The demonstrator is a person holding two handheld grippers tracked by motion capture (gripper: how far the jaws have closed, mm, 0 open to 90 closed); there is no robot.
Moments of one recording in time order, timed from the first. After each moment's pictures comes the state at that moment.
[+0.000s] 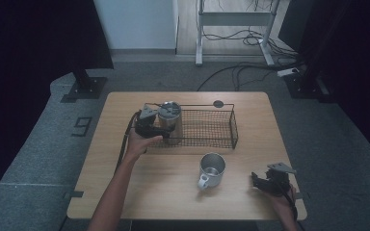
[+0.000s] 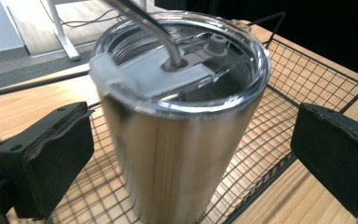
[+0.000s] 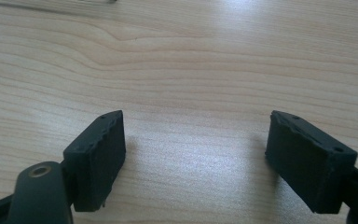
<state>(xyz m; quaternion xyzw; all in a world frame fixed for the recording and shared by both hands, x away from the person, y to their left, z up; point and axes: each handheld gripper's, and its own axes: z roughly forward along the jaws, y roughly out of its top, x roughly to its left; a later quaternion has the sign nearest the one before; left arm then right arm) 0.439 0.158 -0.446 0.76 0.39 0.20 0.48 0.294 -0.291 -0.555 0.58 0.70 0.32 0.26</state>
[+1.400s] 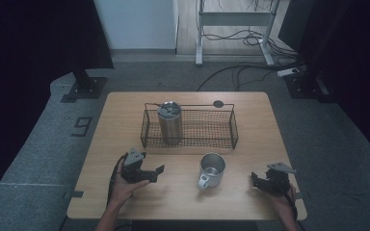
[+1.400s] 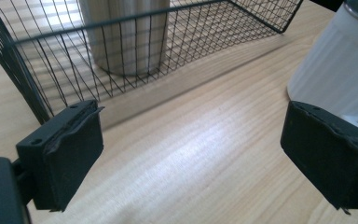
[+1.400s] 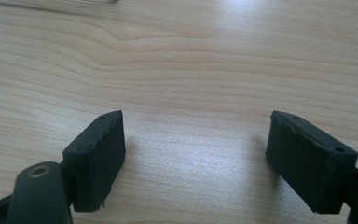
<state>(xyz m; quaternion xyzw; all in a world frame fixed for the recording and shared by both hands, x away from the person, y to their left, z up) 0.316 0.191 -0.507 0.78 0.41 0.16 0.45 0.295 -0.291 -0.555 0.58 0.70 0.32 0.25</state>
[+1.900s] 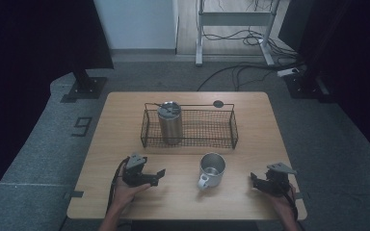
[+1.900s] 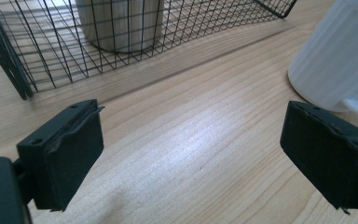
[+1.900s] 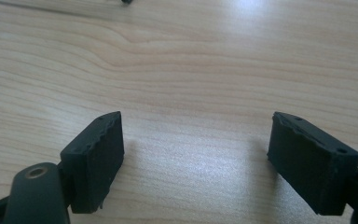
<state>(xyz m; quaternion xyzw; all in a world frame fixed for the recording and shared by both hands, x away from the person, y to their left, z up) 0.313 0.189 -0.518 0.78 0.41 0.15 0.44 0.293 -0.291 -0.554 0.57 0.71 0.34 0.25</state>
